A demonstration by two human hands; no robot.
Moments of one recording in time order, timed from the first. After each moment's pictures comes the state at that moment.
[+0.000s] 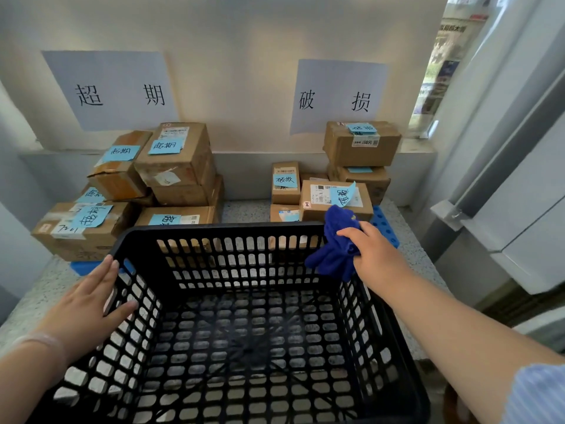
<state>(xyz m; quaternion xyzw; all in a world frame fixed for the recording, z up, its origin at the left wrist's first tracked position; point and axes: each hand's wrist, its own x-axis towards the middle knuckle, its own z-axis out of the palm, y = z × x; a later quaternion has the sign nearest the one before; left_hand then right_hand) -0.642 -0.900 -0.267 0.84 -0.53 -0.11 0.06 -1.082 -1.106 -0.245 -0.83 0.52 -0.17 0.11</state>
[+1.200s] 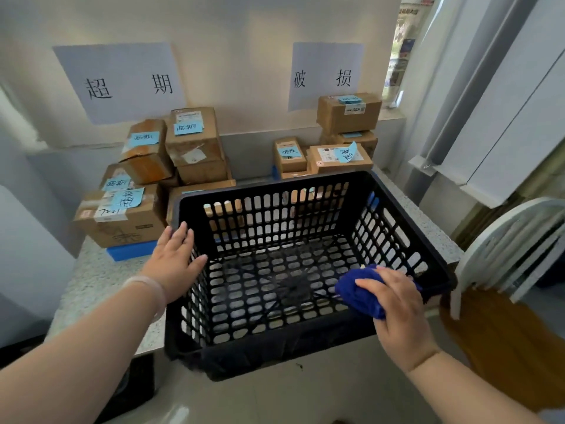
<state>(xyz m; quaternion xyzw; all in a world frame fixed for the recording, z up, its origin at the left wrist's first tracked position) -0.621 -0.869 -0.259 0.75 -0.64 -0.15 0.06 -1.025 -0.819 -0.310 -0.79 0.50 -0.34 0.00</state>
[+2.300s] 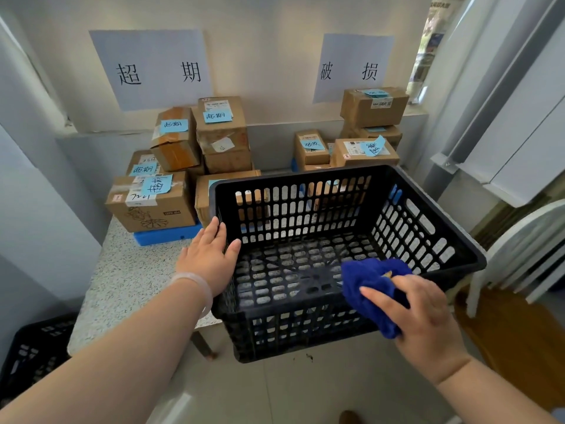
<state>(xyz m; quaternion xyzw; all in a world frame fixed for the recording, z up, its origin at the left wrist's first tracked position) -0.618 -0.847 -0.272 0.76 -0.61 -0.18 0.11 -0.987 -0.792 -0.294 -0.84 0.44 -0.26 -0.18</state>
